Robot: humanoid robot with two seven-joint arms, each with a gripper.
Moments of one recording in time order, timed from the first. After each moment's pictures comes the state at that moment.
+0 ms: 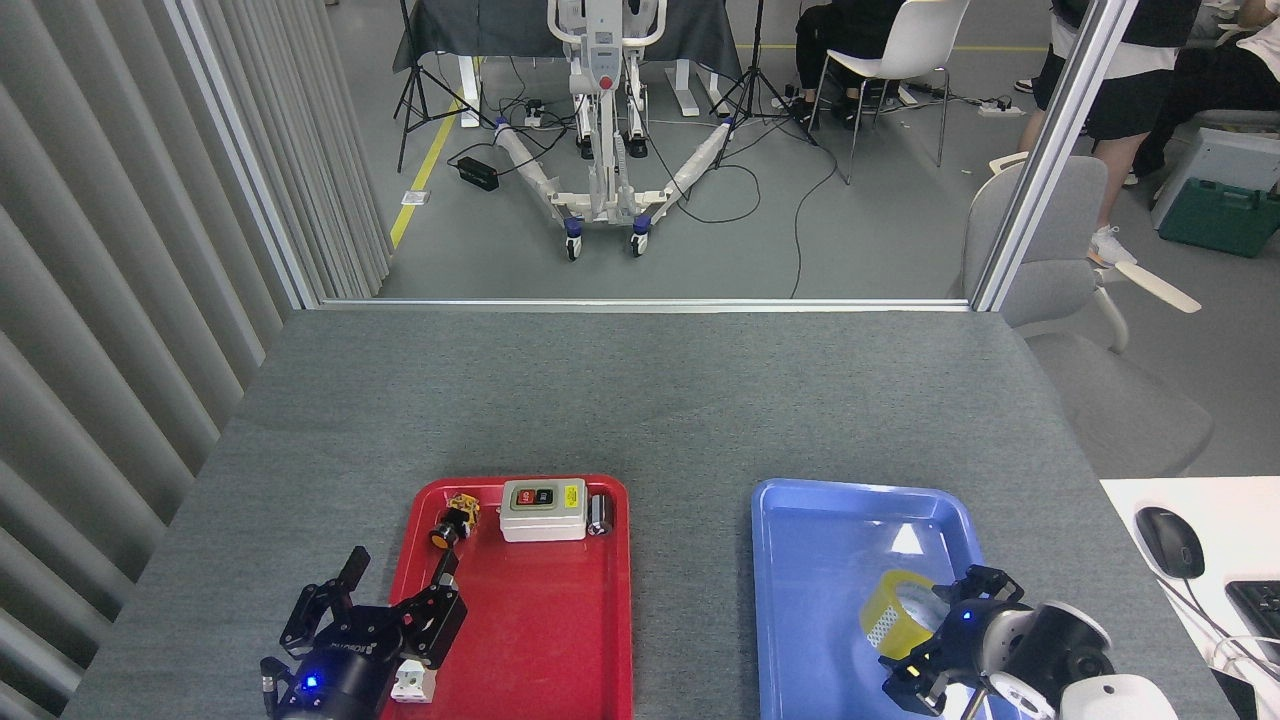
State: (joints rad) left arm 0.06 0.20 -0.14 -1.66 -1.15 0.00 0.00; right arm -0.16 -0.27 0.06 -1.57 1.50 -0.69 1.01
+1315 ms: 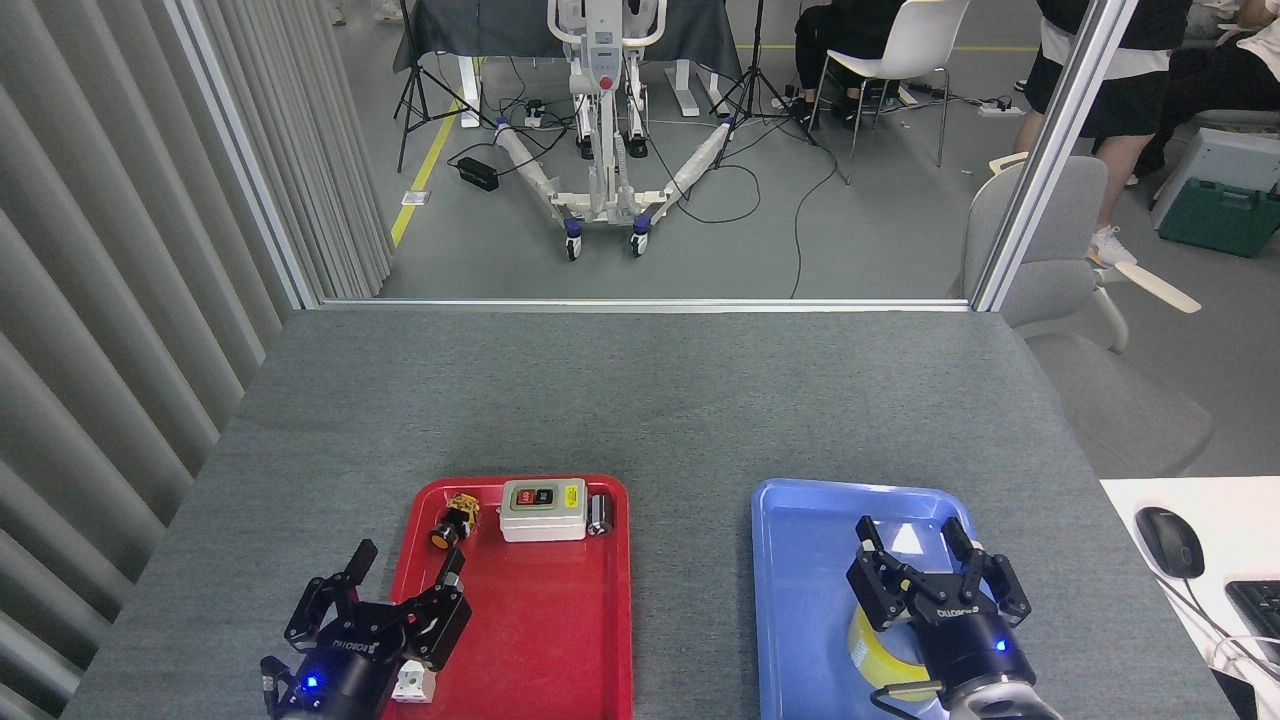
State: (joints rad) left arm 0.06 0.20 -0.14 -1.66 -1.15 -0.05 0.04; right arm 0.01 0.00 -0.10 -1.58 1.32 -0.16 0.07
